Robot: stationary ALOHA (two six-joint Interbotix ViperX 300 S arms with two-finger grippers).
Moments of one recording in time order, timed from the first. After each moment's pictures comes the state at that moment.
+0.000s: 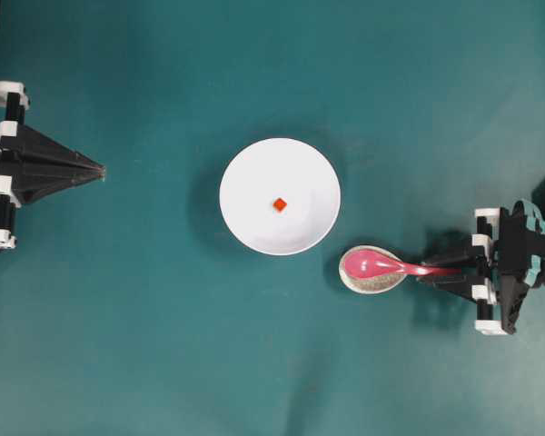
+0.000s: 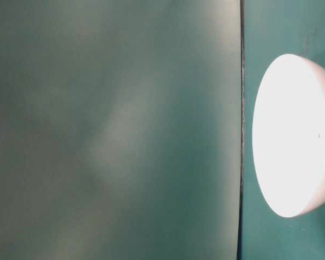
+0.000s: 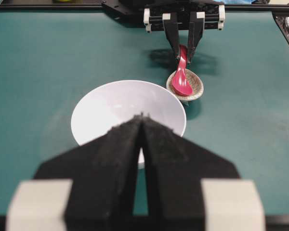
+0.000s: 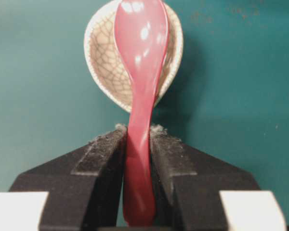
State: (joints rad) left arm 0.00 -0.97 1.18 0.02 -0.12 -0.01; right arm 0.71 0.09 1.33 0.81 -1.02 0.08
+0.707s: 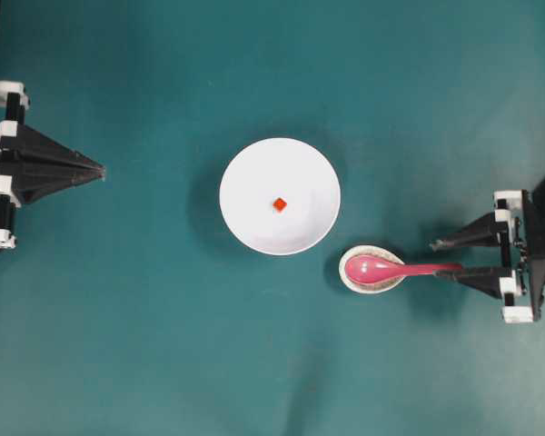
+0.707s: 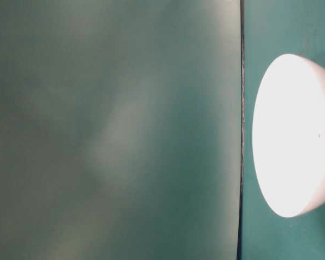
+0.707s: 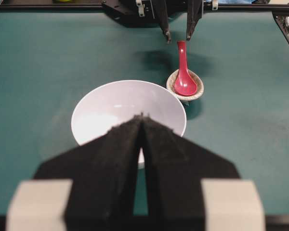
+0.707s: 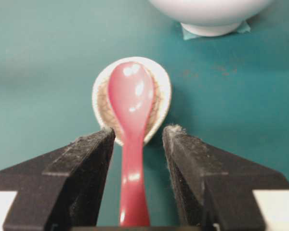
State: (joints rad) left arm 0.00 -0.97 1.18 0.02 -0.12 -0.01; right arm 0.76 -0.05 1.43 0.81 -1.17 0.06
